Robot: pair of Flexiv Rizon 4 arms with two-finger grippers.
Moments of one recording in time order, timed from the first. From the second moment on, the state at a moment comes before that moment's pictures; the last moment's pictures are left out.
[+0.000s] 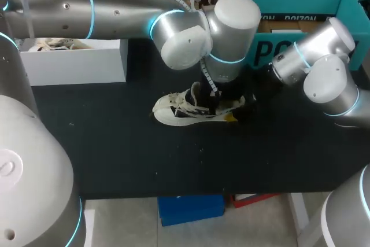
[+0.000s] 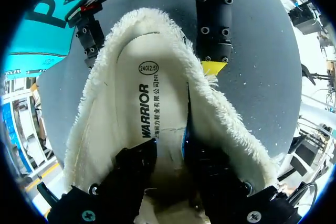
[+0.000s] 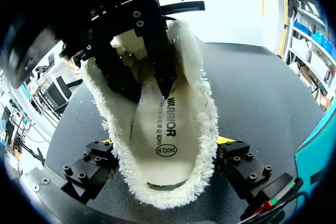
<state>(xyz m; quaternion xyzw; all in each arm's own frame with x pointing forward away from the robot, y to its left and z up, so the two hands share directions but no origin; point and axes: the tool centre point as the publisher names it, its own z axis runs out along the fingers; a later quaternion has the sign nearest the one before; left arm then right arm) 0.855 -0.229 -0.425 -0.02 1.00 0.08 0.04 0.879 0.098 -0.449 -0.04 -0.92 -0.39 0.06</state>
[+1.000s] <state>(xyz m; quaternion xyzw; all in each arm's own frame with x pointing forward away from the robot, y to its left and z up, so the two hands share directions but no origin) 0.881 -0.220 -0.419 -0.06 0.97 0.13 0.20 0.880 0.100 -0.448 -0.04 -0.92 -0.38 0.06</state>
